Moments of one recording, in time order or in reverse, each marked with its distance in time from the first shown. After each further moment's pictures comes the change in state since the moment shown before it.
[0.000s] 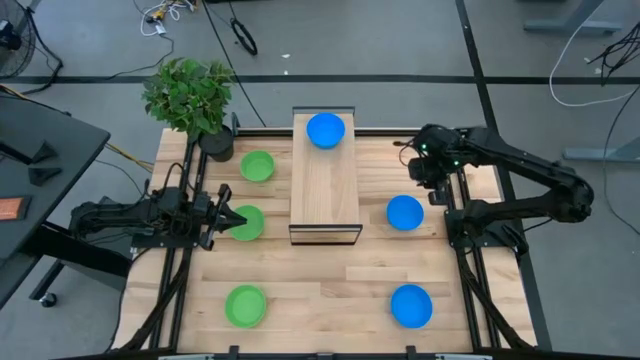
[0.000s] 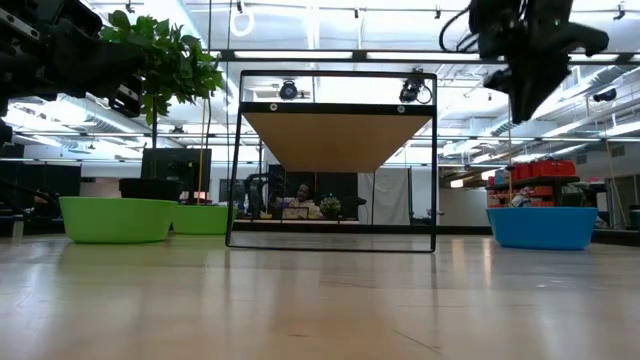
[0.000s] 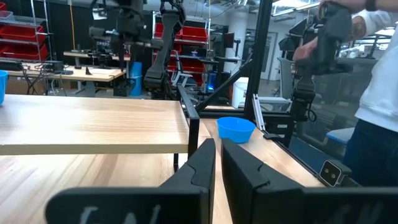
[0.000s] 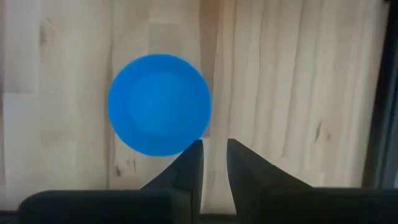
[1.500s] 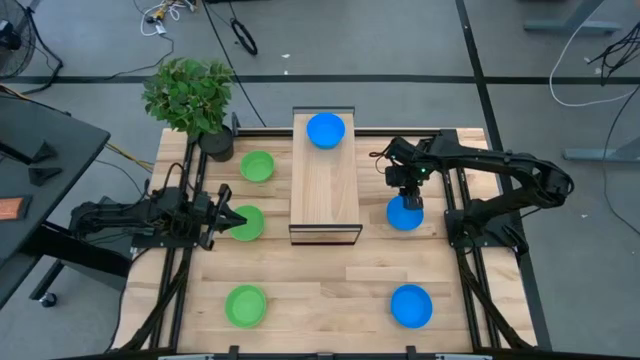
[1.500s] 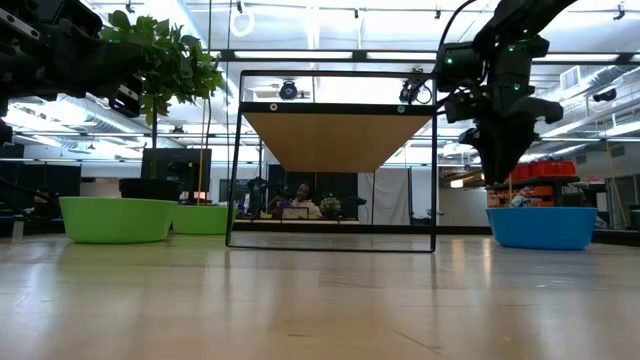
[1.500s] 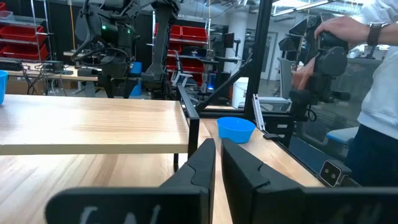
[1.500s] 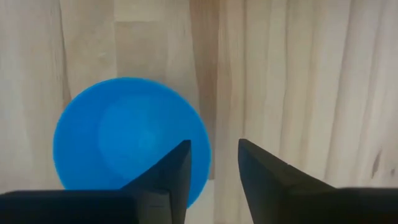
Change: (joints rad) left arm 0.000 0.000 0.000 0.000 0.000 0.000; right arm 0.000 0.237 -0.179 0.336 -0.009 0.045
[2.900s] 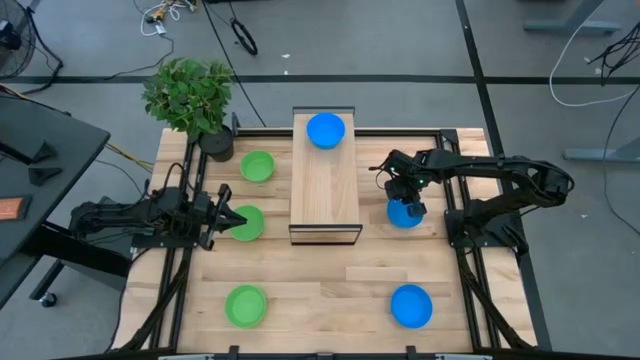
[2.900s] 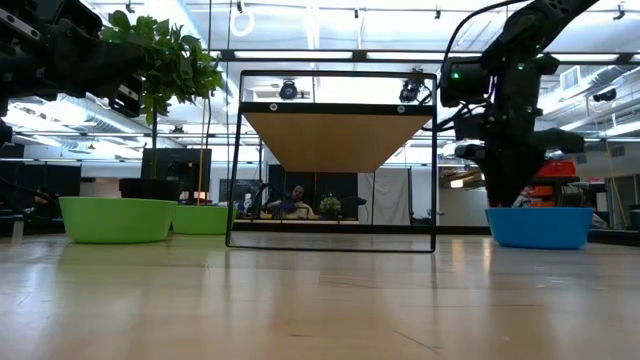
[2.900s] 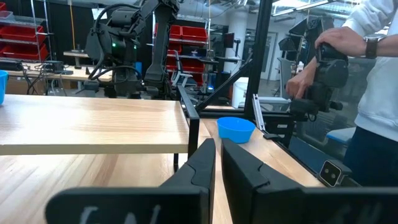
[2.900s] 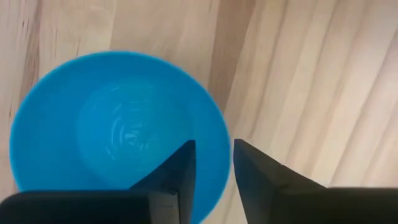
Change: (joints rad) left arm 0.000 0.000 0.000 0.000 0.000 0.000; right arm 0.055 0.001 -0.134 0.144 0.061 -0.182
